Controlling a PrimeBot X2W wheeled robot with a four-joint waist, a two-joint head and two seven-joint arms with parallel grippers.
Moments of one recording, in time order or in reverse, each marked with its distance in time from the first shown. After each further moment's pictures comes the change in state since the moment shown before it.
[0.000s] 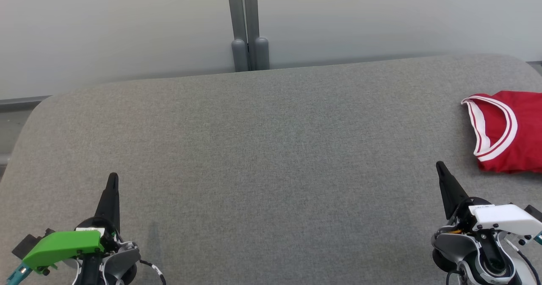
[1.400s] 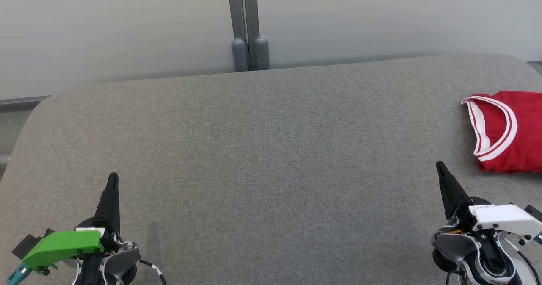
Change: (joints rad) left arm 0.000 0.000 0.000 0.000 0.000 0.000 0.000; right arm 0.000 0.000 0.000 0.000 0.000 0.000 0.000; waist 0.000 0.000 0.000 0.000
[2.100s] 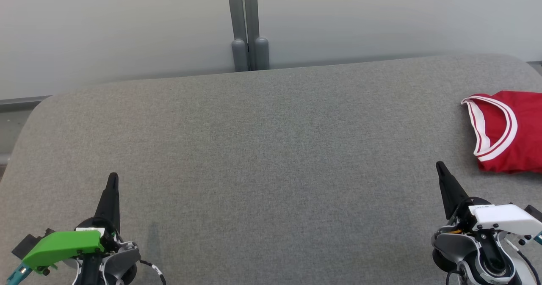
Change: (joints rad) left arm 0.000 0.000 0.000 0.000 0.000 0.000 0.000; right arm 0.000 0.000 0.000 0.000 0.000 0.000 0.000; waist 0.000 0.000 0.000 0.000
